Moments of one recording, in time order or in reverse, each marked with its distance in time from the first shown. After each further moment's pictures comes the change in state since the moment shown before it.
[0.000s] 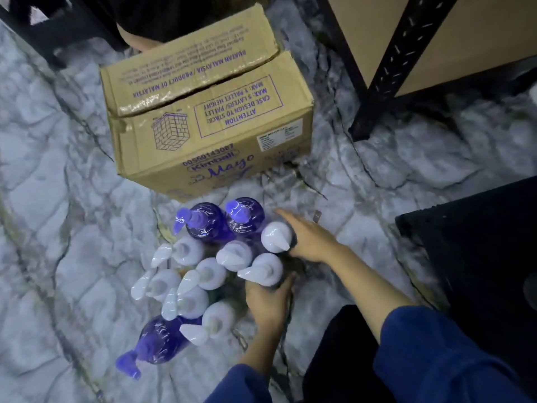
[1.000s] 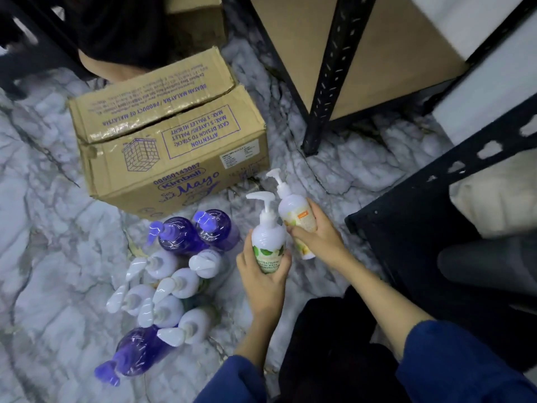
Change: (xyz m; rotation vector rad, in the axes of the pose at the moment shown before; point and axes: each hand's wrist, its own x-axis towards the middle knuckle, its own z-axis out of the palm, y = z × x) left_hand -0.046 0.046 0.019 -0.165 0.024 0.625; right_hand -0.079 0.023 -0.029 0.607 0.516 0.186
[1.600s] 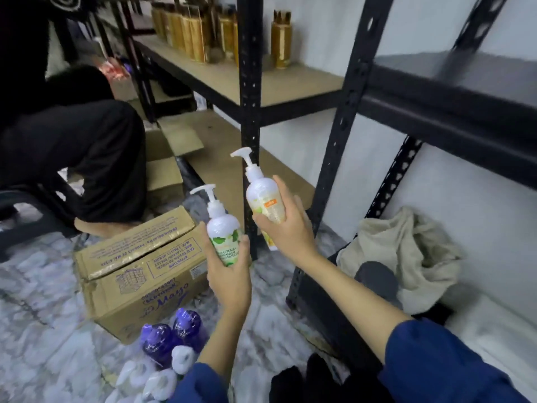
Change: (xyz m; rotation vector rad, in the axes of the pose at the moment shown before) left_hand -0.028 0.232 -0.065 -0.347 0.031 0.335; right_hand -0.170 -0.239 -0.112 -0.103 0.580 -0.549
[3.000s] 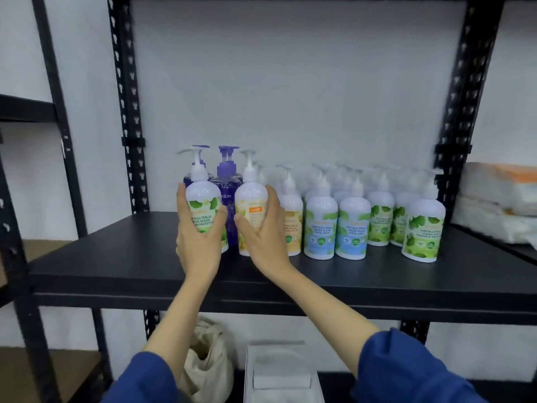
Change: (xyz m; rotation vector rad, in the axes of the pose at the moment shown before) left_hand -0.210 0.358 0.162 -0.422 -0.856 0.456; right_hand -0.137 -0.119 -0.385 -0.274 0.979 -0.103
